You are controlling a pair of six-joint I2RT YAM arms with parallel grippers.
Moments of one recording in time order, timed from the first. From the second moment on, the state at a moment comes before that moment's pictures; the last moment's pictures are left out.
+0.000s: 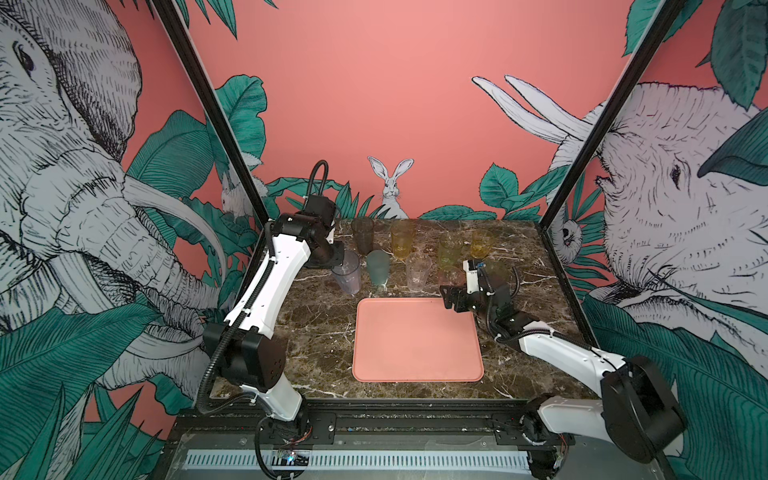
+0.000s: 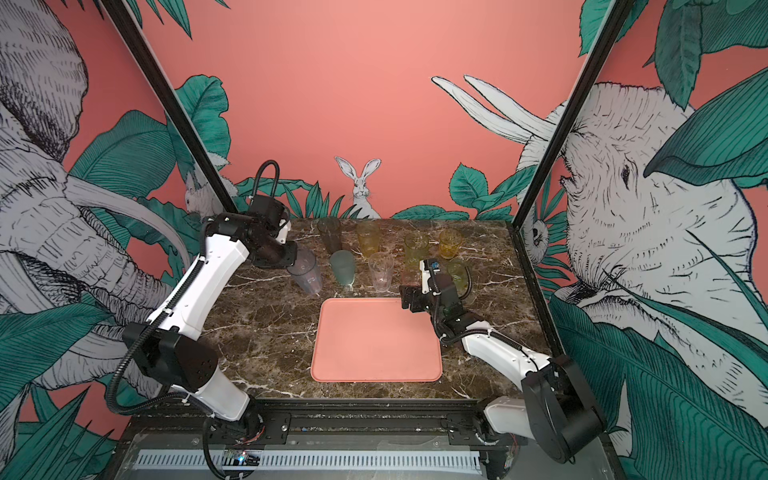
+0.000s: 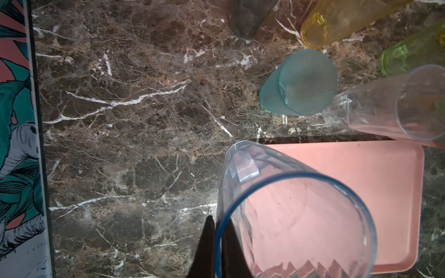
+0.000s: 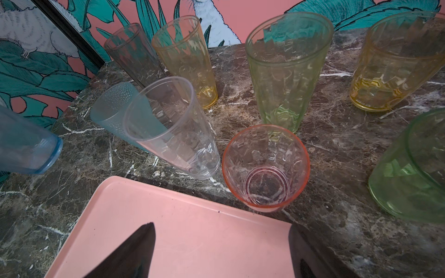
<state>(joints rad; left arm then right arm) -0.30 1.62 1.74 -1.29 -0.04 -0.23 0.50 1.28 0.64 0.14 0.00 0.33</state>
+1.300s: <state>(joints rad) -0.53 1.56 1.36 -1.02 -0.08 -0.43 0.50 1.28 0.64 0.16 -0.03 0.36</state>
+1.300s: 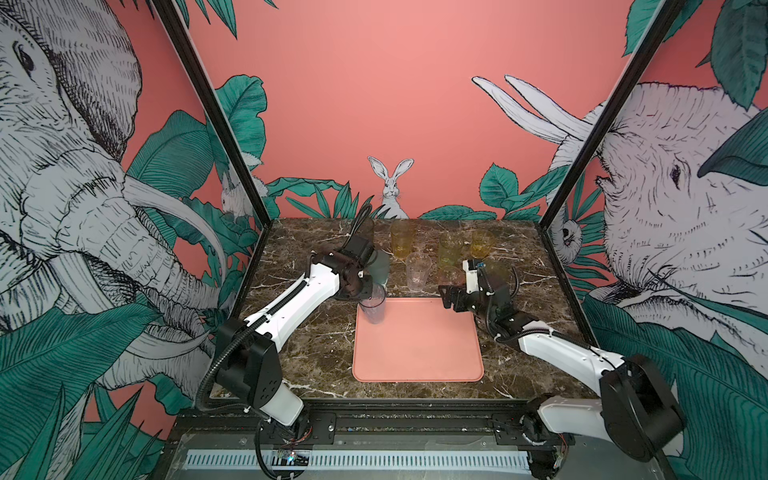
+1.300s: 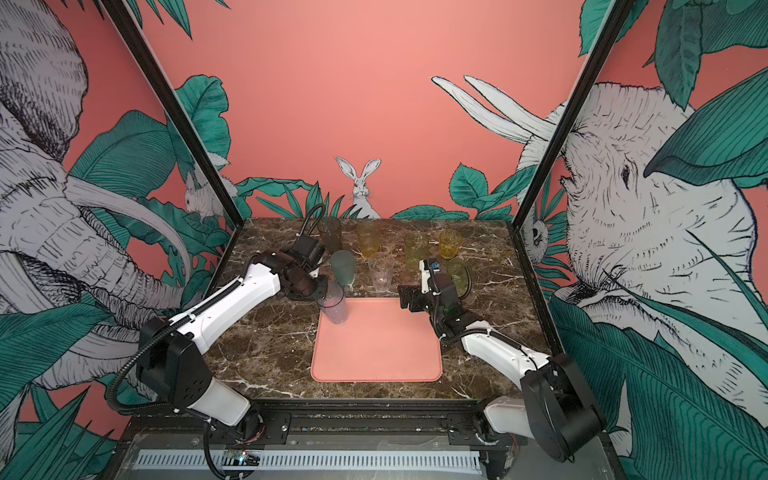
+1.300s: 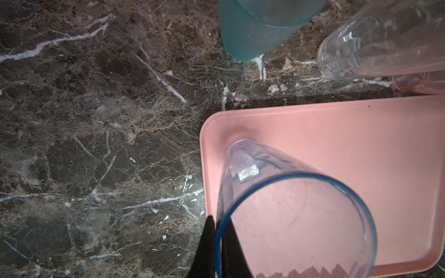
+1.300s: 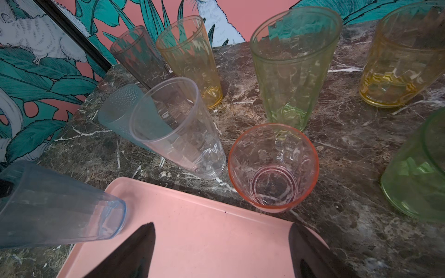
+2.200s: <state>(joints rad) -0.53 1.65 1.43 -1.02 -0.11 -0.42 0.50 1.30 0.64 0.16 -0.03 0.37</state>
